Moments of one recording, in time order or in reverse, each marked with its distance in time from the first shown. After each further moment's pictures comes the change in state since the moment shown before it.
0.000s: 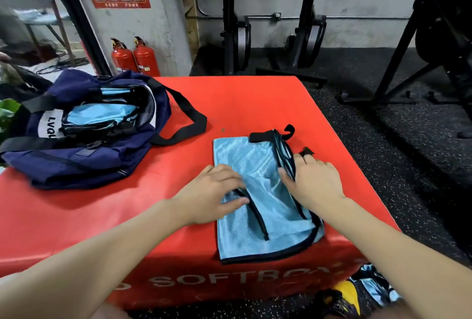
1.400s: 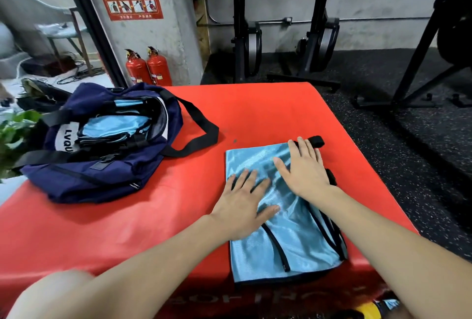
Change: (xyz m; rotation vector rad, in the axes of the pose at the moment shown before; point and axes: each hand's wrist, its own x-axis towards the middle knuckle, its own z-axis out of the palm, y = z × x) left_hand 0.032 0.015 0.037 0.147 -0.310 -0.341; right_hand 0.071 -0.027 0.031 0.360 -0.126 0.034
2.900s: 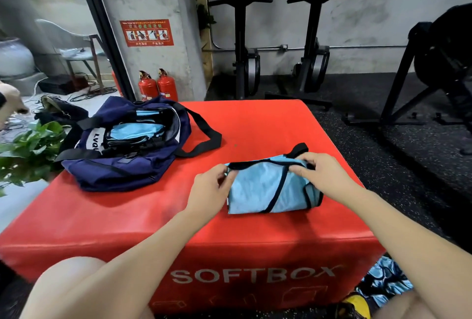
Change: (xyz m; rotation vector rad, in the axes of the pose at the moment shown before) left_hand -0.065 -0.011 -0.045 -0.713 0.612 -0.227; right_hand -0.079 0.027 -0.086 0.545 0.030 -0.176
